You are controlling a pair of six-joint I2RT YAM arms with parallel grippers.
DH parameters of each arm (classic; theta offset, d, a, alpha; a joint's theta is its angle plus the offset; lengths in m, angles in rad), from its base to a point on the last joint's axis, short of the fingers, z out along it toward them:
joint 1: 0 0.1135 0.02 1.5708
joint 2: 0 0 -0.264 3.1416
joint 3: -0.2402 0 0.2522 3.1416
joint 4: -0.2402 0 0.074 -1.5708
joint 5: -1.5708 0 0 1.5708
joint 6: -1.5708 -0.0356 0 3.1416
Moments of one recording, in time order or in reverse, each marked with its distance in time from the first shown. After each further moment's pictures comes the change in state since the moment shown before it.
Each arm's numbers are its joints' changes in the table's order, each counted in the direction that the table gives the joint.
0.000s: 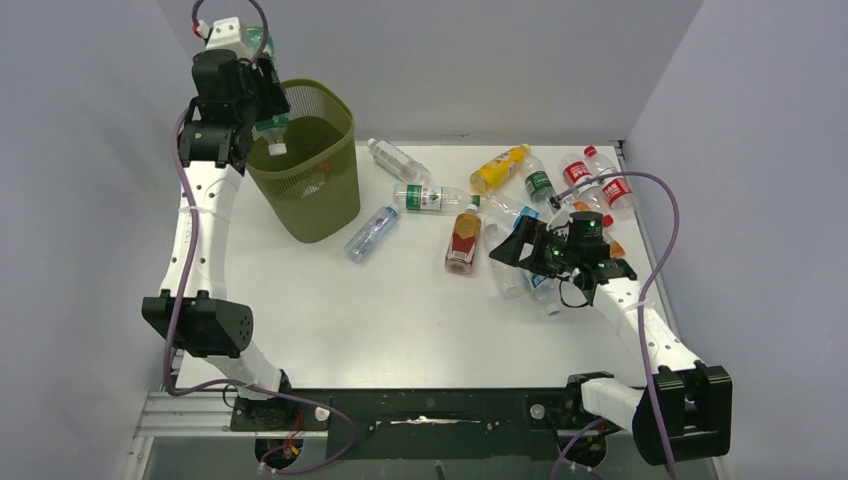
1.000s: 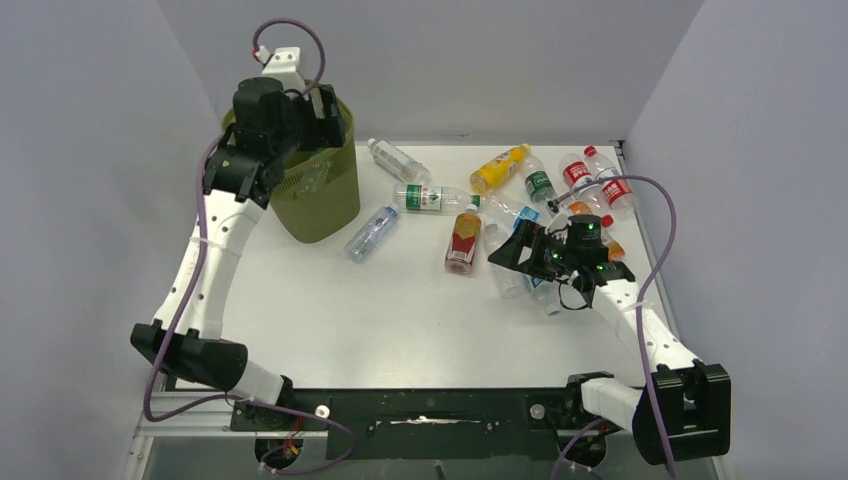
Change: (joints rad) left arm -0.142 0.140 0.199 -0.032 -0.060 0.005; right arm 0.000 -0.002 0.027 0.015 0.025 -0.006
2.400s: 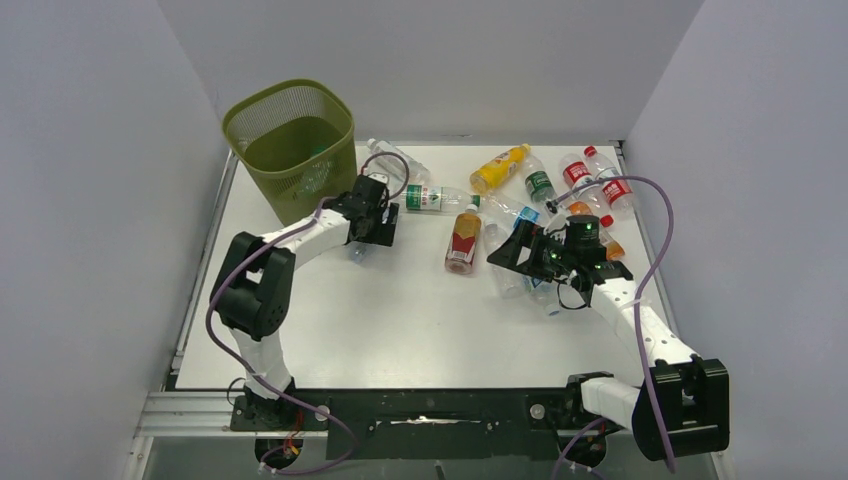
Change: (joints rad) left arm -0.249 -0.321 0.563 0.261 0.184 -0.014; right arm 0.009 -0.019 0.006 0.016 0.000 -0.010
